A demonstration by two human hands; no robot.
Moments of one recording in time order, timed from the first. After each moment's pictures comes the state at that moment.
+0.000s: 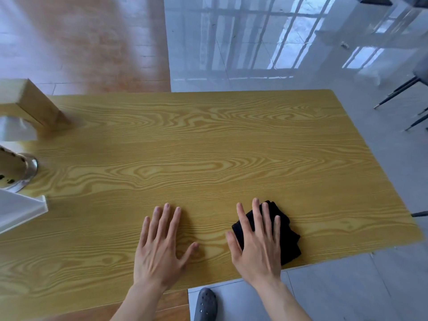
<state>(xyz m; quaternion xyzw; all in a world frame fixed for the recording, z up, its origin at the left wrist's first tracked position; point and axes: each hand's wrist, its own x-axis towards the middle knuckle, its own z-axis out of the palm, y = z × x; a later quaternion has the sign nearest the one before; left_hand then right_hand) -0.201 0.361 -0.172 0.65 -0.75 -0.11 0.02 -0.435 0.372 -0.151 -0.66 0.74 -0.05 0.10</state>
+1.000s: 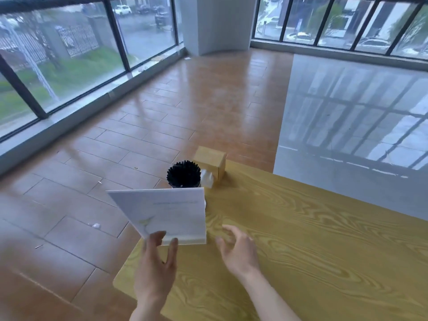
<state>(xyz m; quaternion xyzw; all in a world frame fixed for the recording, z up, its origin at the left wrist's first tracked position) 0.071 0.380 -0.025 0.86 -0.27 -0.14 0.40 -0.086 0.267 -0.012 -0.69 0.57 -0.14 0.42</state>
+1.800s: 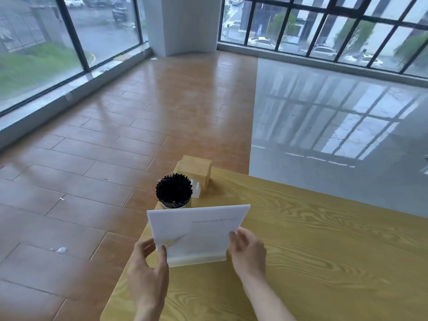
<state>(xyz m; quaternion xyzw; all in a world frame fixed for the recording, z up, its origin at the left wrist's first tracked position) 0.103 0.348 -0.015 0.79 -0.22 -0.20 0.53 -0.074 0.261 0.004 -0.52 0.68 -0.32 0.40</state>
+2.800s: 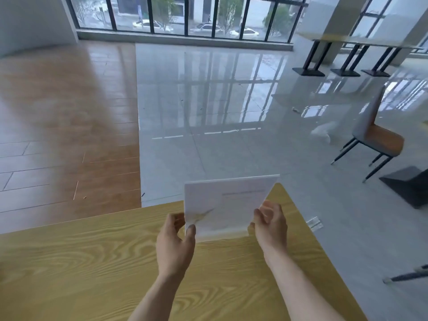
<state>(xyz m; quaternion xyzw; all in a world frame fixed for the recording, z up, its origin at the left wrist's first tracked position) -0.409 0.053 0.005 0.64 -0.49 -0.43 0.42 -0.620 0.058 0.013 -0.31 0.78 -0.48 0.27</state>
